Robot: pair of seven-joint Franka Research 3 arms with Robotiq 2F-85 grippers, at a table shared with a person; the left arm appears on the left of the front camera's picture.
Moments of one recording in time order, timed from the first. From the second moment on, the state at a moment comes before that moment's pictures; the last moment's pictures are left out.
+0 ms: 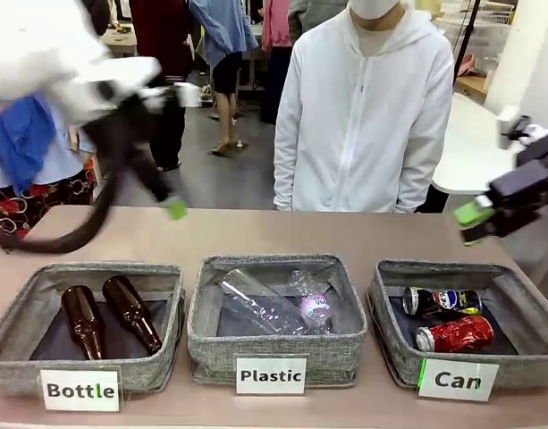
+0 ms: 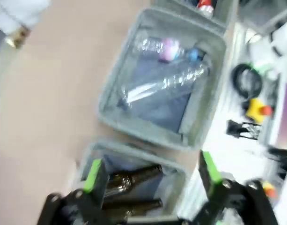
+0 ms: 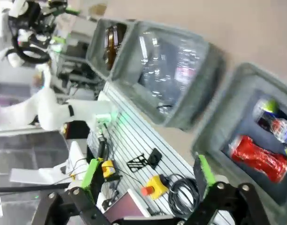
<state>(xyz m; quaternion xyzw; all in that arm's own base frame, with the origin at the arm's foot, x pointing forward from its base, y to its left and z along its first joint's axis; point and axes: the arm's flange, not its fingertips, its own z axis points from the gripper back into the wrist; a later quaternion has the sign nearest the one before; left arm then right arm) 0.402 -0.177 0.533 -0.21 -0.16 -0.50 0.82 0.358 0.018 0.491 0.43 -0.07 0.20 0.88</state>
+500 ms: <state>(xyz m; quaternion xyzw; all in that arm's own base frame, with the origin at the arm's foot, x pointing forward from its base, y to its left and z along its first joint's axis) 0.375 -0.039 0.411 -0.48 -0.22 -0.29 0.80 0.381 0.072 0.428 0.57 0.00 0.11 0.81</state>
